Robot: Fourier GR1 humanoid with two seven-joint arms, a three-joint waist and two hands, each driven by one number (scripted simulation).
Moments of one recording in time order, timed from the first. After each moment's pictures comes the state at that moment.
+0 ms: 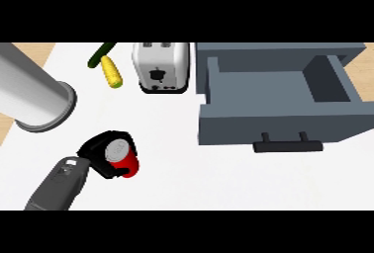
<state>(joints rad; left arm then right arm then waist) -0.53 0.25 0.01 -0.36 -0.07 -0.81 -0.46 0.43 -0.07 -0.72 -2.20 -0.55 0.53 0.21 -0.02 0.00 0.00</state>
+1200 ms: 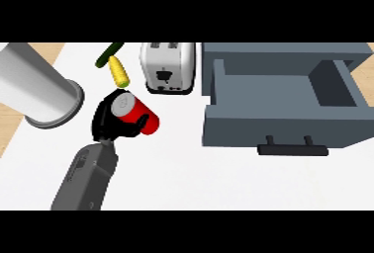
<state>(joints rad) -0.47 0.02 0.20 -0.90 0.27 -0.12 -0.31 0.48 -0.01 -0.74 -2.28 -0.58 0.51 0.24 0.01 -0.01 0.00</state>
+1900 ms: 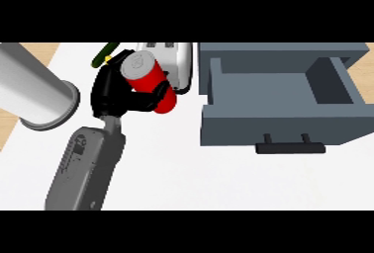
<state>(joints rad) -0.55 0.01 0.00 -1.36 0.25 0.24 0.08 0.46 -0.02 -0.74 -2.29 -0.58 0.49 0.26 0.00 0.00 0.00</state>
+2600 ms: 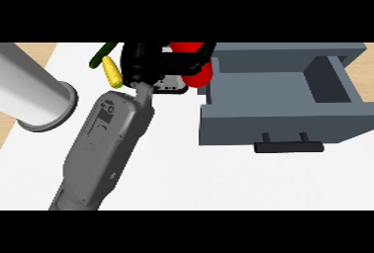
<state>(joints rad) -0.86 0.00 -0.10 -1.25 0.24 0.46 0.20 0.43 -0.01 -0.71 -2.29 -0.56 0.47 0.27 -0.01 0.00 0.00</state>
